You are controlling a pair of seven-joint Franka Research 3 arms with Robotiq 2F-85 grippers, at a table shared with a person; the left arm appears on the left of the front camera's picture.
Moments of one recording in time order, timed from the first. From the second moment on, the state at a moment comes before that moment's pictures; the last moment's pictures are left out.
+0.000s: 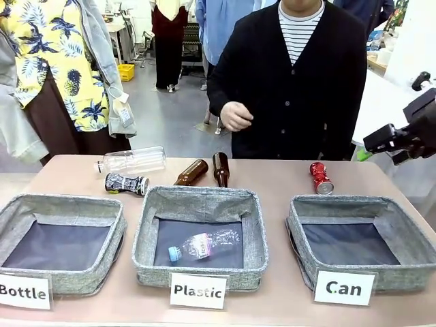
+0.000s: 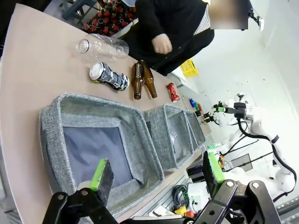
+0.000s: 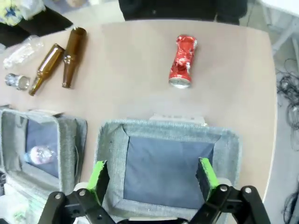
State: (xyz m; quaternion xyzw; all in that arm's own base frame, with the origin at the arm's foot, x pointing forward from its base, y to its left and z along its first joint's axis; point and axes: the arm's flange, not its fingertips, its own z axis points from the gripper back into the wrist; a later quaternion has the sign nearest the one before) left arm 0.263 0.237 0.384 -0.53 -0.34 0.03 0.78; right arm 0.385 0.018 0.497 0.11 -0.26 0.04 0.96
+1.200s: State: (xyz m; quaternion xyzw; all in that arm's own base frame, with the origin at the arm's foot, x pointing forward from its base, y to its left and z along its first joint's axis) left arm 0.263 0.237 0.385 -0.53 -0.34 0.02 0.78; right arm 0.634 0.029 0.340 0.01 -0.16 0.01 0.99
